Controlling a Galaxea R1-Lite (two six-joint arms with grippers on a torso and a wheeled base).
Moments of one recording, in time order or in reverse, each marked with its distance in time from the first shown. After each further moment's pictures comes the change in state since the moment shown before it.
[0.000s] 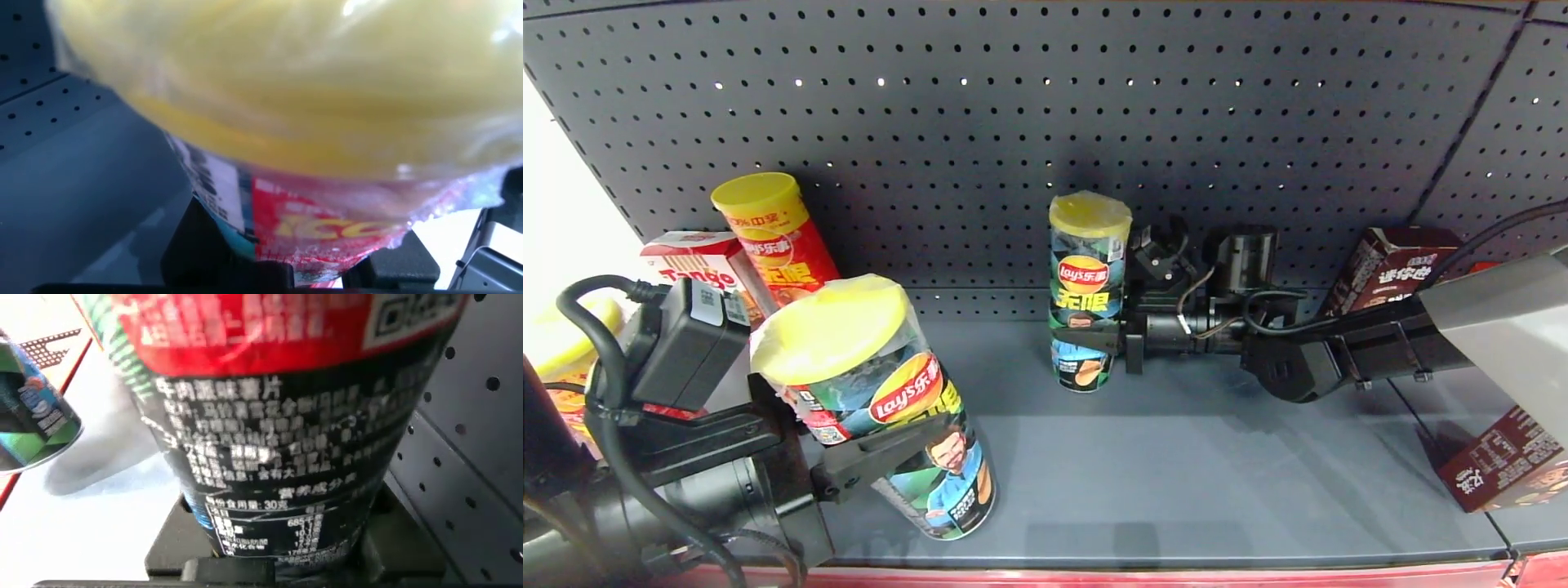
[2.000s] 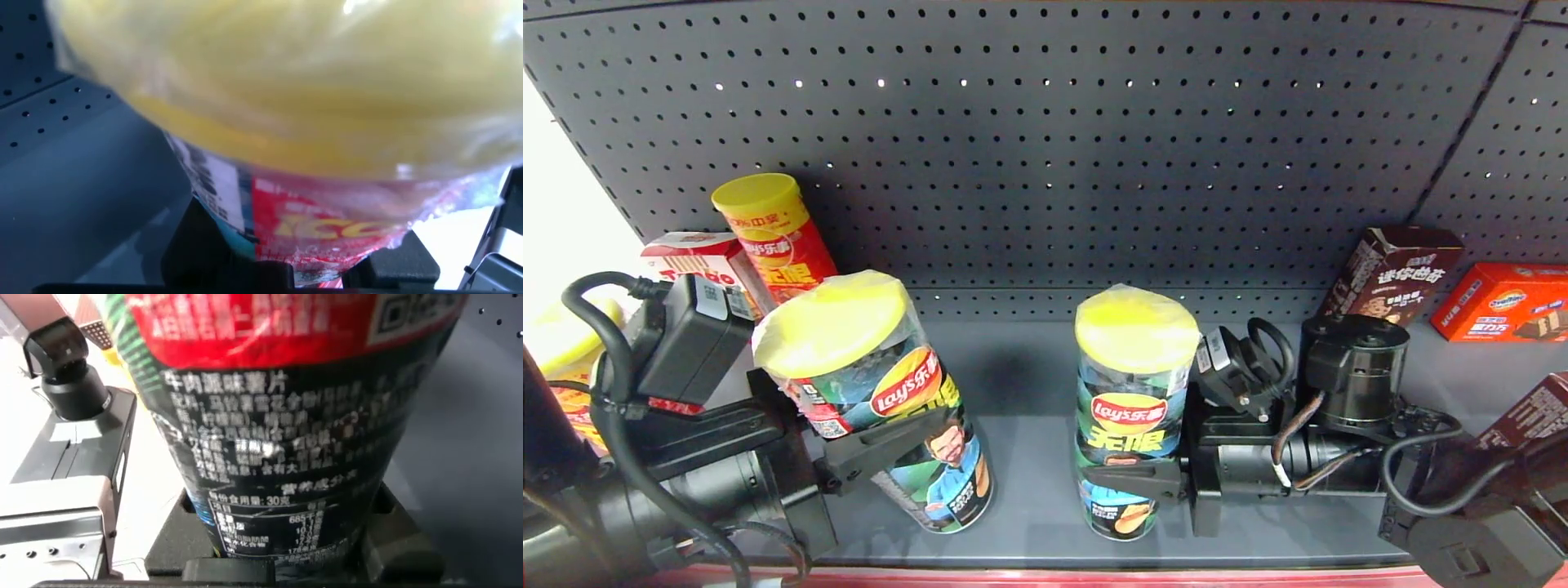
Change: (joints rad) left arm 0.000 0.005 -0.006 0.000 0.024 0.000; right arm 0.142 -0.337 0.733 -0.336 -0.096 0.015
